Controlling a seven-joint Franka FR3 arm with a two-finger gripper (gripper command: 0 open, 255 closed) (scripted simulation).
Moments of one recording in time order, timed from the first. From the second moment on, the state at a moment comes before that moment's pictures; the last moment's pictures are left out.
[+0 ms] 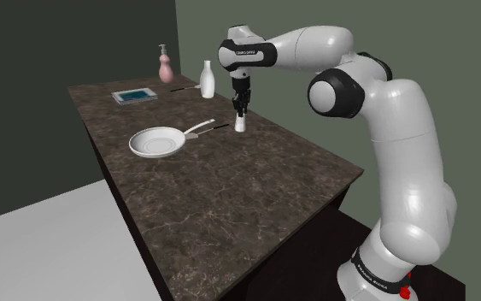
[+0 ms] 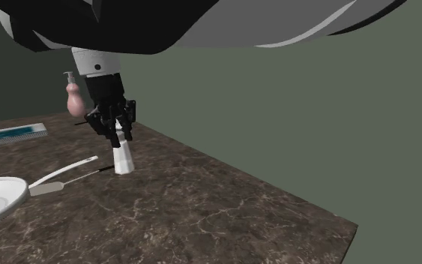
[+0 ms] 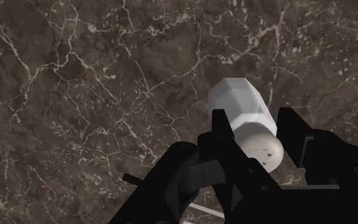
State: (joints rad) arm -0.06 0.59 -0.21 -1.17 0.00 1.69 -0.53
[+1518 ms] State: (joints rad) arm -0.05 0.61 -0.21 -1.33 0.01 1.87 -0.51
